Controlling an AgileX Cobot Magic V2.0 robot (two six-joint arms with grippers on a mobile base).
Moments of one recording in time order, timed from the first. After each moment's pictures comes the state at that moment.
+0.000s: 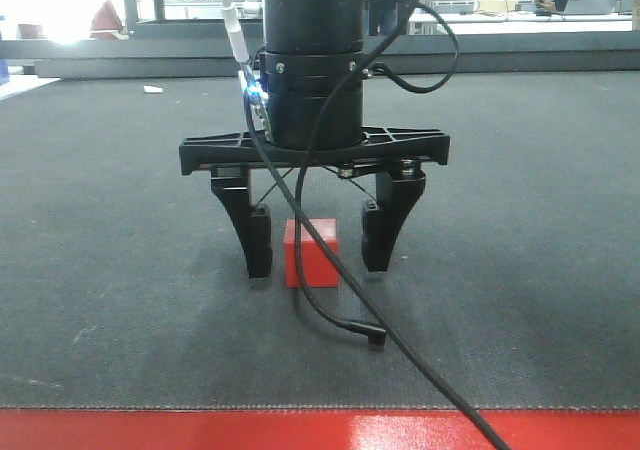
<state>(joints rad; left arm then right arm) -0.02 -0.02 0.03 -0.06 0.06 -0.02 0.72 2.06 -1.70 0.03 1.22 0.72</state>
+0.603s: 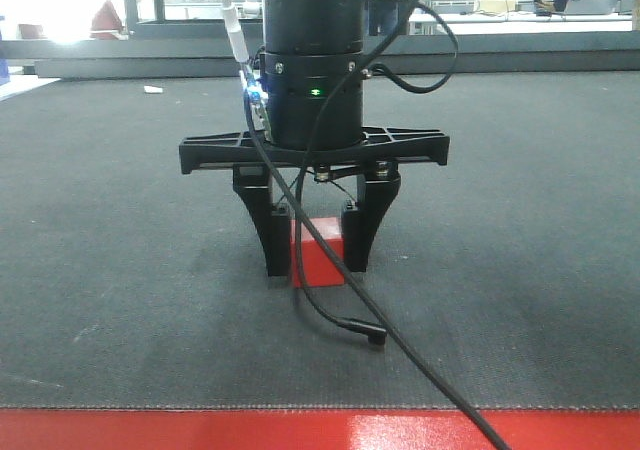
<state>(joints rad) -0.02 -0.02 0.03 -0.06 0.06 -0.02 0.73 2.06 -1.70 0.03 1.21 0.73</state>
